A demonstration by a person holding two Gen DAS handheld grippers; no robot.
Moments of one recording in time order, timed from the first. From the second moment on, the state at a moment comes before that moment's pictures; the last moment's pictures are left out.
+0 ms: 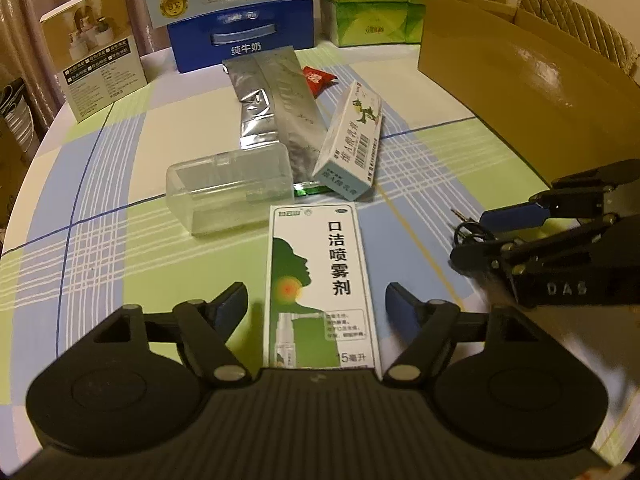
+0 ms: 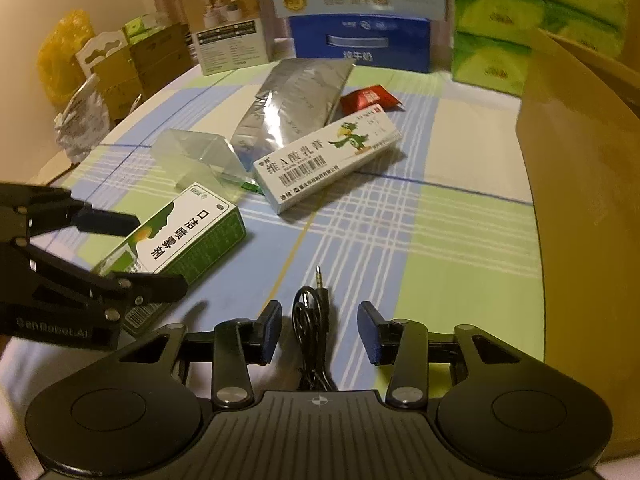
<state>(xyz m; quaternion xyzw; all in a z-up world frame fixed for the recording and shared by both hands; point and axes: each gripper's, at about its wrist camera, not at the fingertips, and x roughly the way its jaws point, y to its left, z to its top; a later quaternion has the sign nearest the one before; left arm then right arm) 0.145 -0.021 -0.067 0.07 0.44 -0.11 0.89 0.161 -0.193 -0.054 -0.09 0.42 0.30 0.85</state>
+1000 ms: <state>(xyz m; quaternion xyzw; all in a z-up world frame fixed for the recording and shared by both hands) 0.156 -0.025 -0.068 0.04 0.44 -0.09 0.89 0.160 -0.188 -0.046 -0.09 0.41 0.31 0.85</state>
